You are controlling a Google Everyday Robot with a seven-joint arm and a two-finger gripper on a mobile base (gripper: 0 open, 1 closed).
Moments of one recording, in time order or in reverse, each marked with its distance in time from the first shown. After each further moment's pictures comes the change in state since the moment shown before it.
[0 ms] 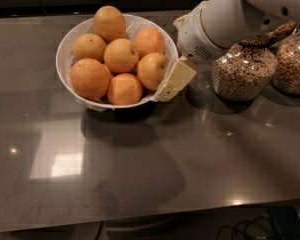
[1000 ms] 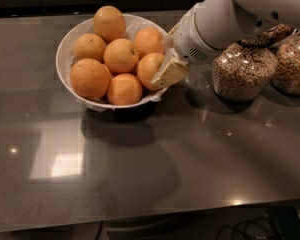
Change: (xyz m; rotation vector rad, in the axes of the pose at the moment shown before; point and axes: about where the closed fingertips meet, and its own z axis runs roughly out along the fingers) arm -0.002 -0.001 0.008 0.010 0.009 -0.011
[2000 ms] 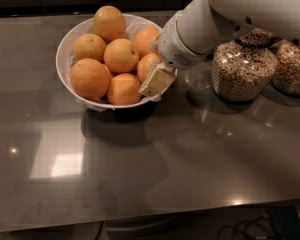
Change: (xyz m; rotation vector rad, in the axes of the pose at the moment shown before) arm -0.016 0.016 0.025 -0.062 -0.007 -0.043
